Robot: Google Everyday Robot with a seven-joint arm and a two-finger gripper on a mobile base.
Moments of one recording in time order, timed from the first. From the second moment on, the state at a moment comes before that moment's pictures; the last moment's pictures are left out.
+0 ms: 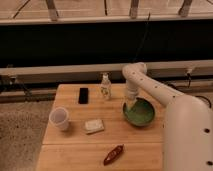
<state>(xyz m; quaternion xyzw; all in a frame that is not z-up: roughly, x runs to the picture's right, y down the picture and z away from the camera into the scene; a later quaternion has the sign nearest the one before) 0.163 0.095 0.900 -0.39 -0.11 -0.22 0.89</state>
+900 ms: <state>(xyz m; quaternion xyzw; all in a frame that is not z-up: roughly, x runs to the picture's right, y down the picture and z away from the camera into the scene) 0.104 0.114 0.883 -0.39 -0.12 -0.29 0.86</state>
